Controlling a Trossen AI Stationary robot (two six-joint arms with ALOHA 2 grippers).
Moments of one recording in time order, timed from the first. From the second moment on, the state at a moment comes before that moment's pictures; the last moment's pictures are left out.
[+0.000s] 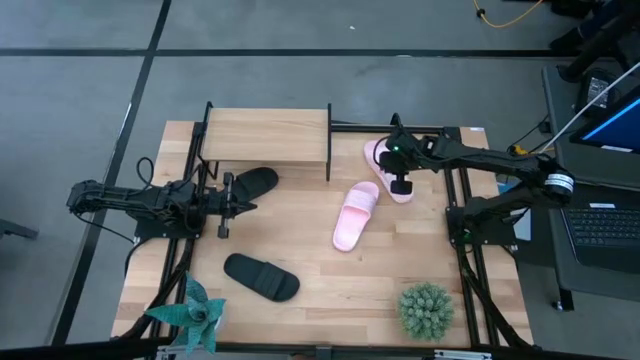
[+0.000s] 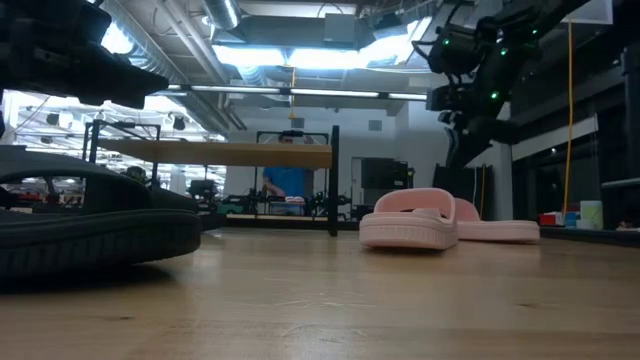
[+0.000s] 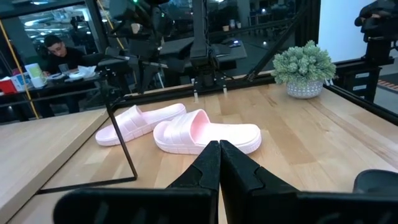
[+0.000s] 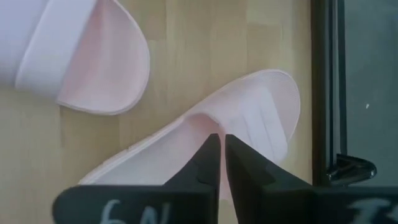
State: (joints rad) left arm -0.03 0.18 0.04 0.09 -0.07 0.16; right arm -0.48 1.31 0.86 -0.61 0.16 -0.55
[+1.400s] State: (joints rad) left arm -0.03 0.18 0.04 0.05 -0.07 0.11; right arm -0.48 1.50 0.86 -0.50 0.36 -0.63
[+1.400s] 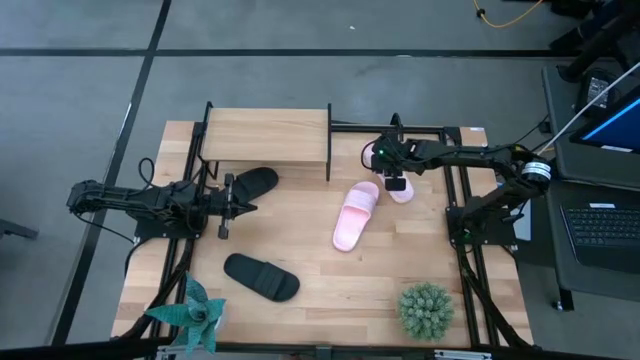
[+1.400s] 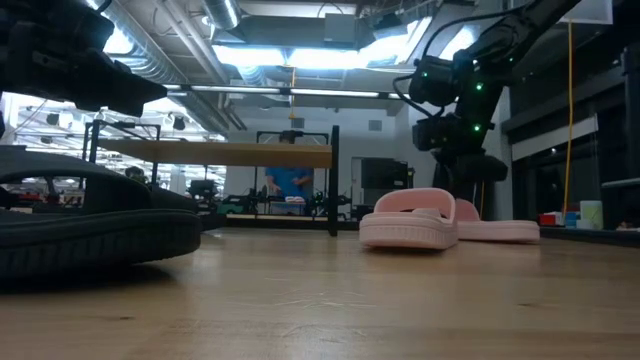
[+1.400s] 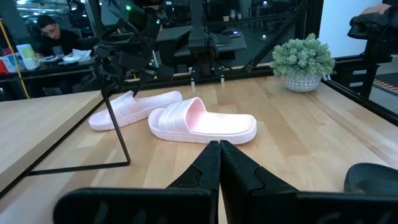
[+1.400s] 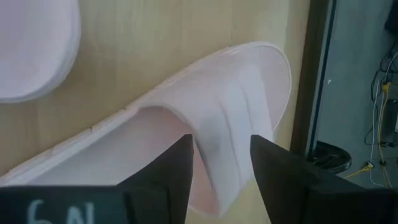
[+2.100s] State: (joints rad) left arm -0.03 0.18 0.04 0.05 -0.07 0.10; right arm -0.52 1.50 0.86 -0.53 0.36 -0.63
